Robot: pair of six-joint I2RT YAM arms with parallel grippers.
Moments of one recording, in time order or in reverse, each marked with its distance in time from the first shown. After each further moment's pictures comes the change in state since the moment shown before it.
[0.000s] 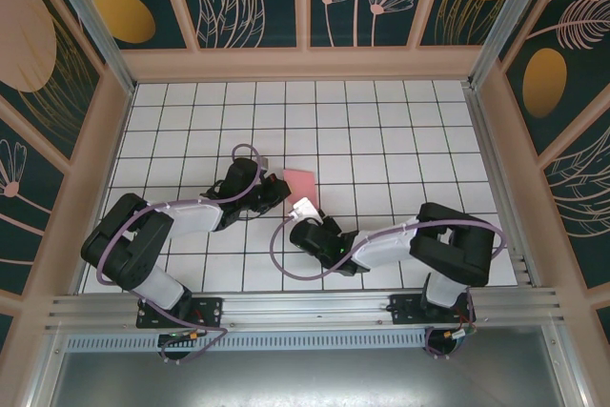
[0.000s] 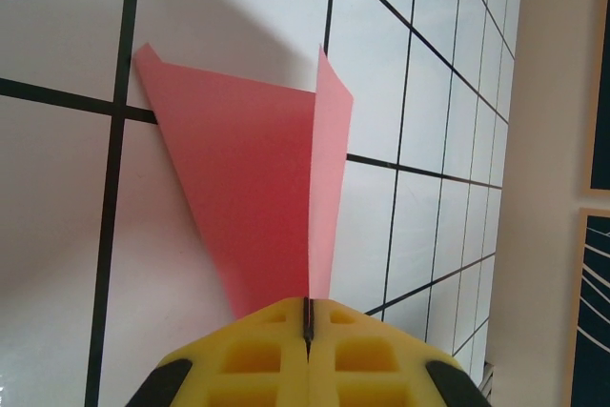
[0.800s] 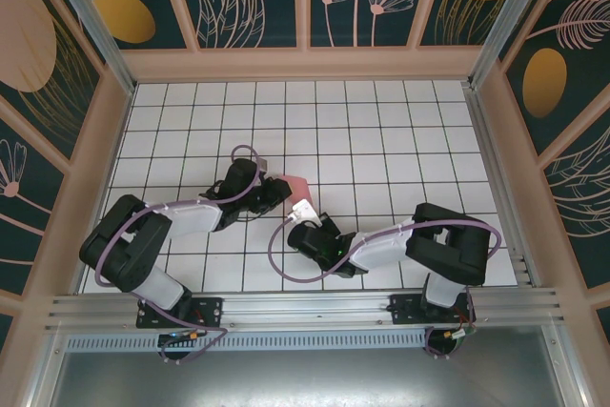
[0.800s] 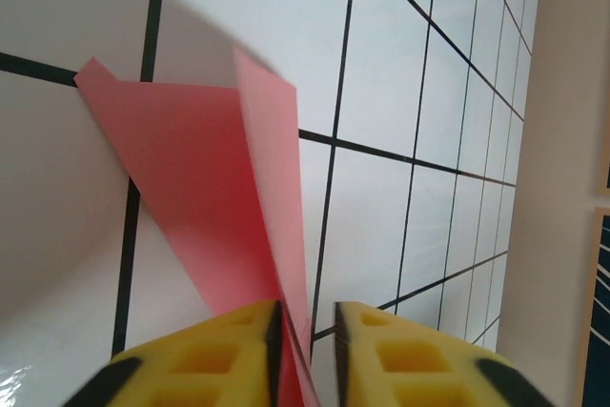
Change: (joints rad) left arm 0.000 -0.024 -0.002 -0.049 -0.009 0.008; right arm 0.019 0.016 0.001 0.011 0.018 0.027
